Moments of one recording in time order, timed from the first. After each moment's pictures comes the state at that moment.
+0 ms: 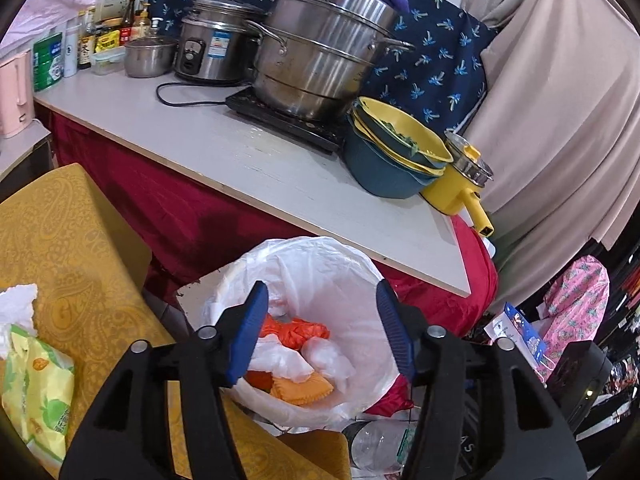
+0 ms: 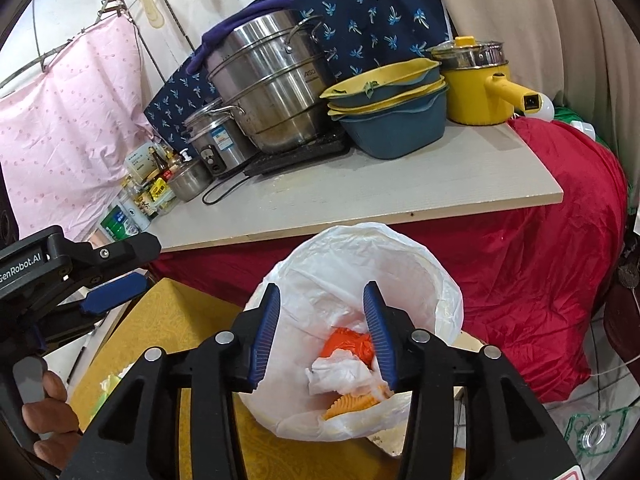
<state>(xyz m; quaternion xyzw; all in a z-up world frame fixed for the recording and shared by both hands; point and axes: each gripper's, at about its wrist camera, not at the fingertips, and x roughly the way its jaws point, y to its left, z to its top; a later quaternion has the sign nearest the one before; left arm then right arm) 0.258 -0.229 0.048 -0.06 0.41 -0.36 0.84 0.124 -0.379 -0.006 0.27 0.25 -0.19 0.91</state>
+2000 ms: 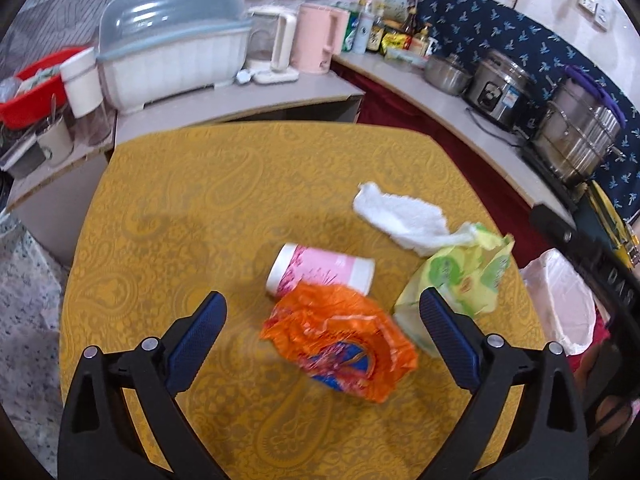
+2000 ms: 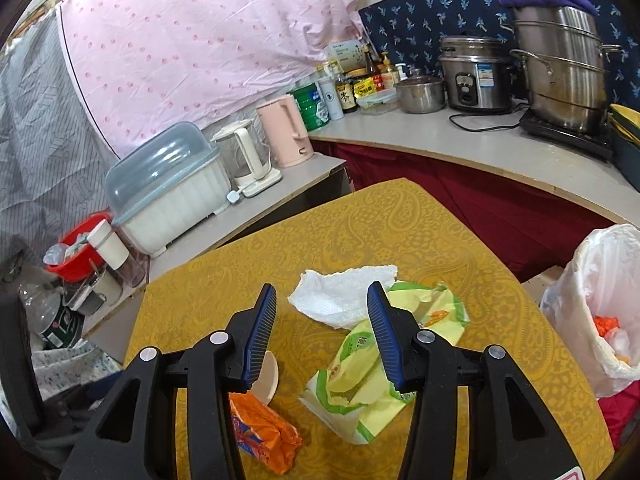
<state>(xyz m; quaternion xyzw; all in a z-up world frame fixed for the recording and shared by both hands) 0.193 0.187 -0.008 -0.11 0.44 -0.01 0.89 0.226 -0.030 0.030 0.13 0.33 0.08 0.93</state>
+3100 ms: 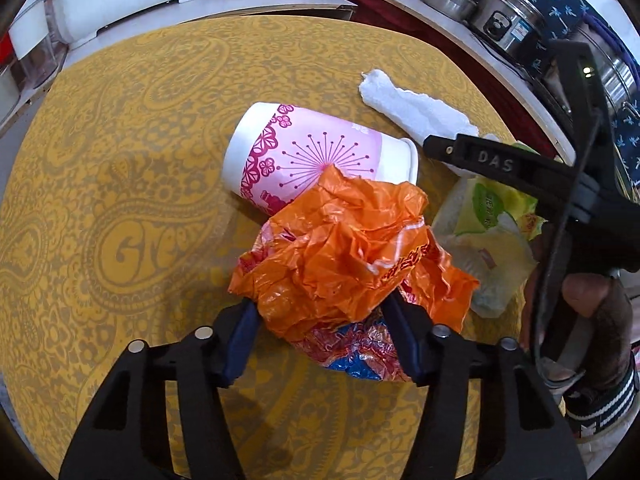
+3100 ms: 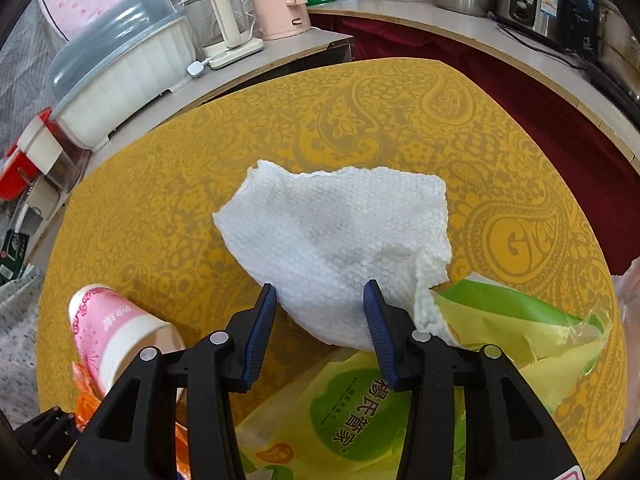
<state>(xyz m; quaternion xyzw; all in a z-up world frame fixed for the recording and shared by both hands) 0.225 0.169 -0.107 -0.11 0.54 -0.07 0.83 0.338 0.011 -0.102 0.03 0.50 0.09 0.86</state>
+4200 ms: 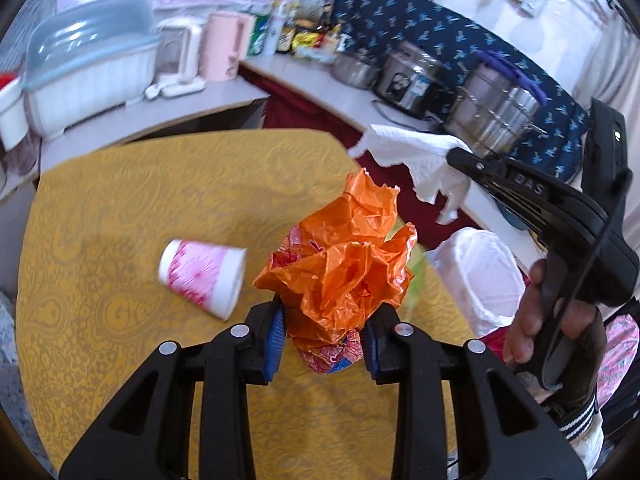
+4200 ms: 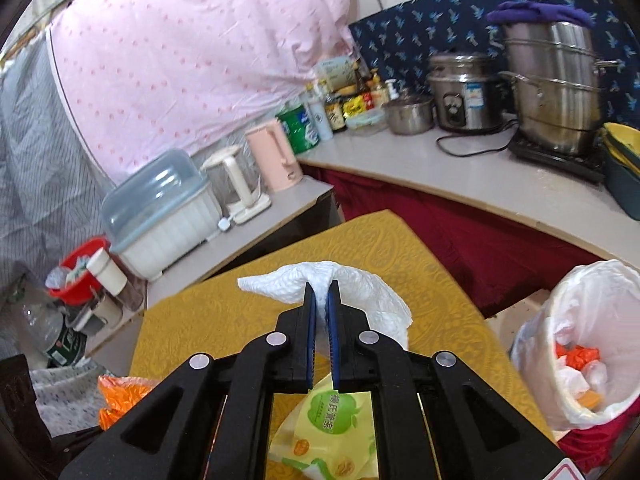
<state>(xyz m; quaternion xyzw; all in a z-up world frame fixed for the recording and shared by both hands) 0.181 0.119 0.044 -0.11 0.41 -0.17 0.89 0.239 -0.088 0.084 0.14 0.31 0.07 0.94</state>
